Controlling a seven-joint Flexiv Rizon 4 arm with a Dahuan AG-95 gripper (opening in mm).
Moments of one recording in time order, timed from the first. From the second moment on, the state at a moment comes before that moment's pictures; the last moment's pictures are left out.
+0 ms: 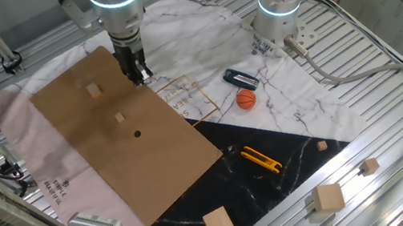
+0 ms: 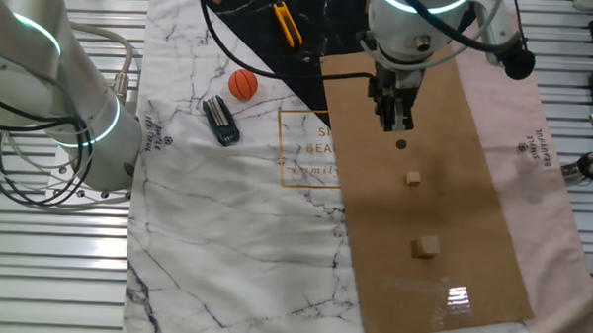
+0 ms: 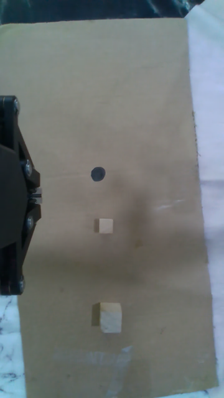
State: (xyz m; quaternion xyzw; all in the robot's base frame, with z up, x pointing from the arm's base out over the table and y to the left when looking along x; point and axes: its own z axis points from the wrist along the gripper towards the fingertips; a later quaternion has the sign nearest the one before) arm 0.501 0.001 0.170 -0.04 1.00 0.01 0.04
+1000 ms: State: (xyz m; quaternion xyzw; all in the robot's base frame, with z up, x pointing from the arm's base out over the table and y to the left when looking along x) arm 0.501 0.000 0.169 -0.04 1.00 0.01 0.04
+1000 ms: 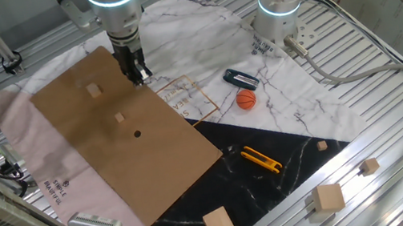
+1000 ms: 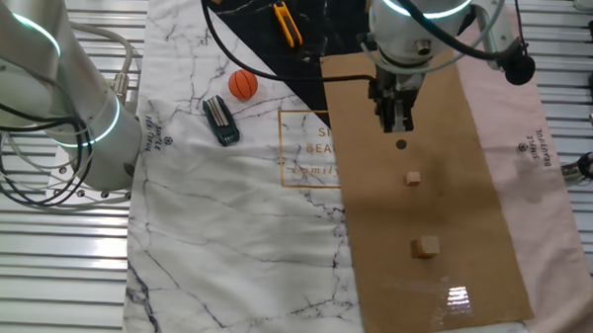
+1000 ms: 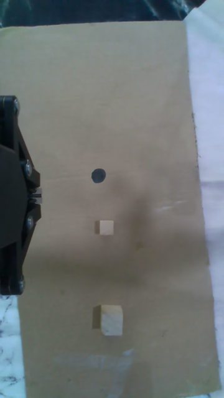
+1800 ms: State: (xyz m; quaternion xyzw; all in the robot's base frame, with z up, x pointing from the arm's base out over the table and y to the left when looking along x) arm 0.505 -0.050 0.148 -0.14 0.99 0.01 0.04
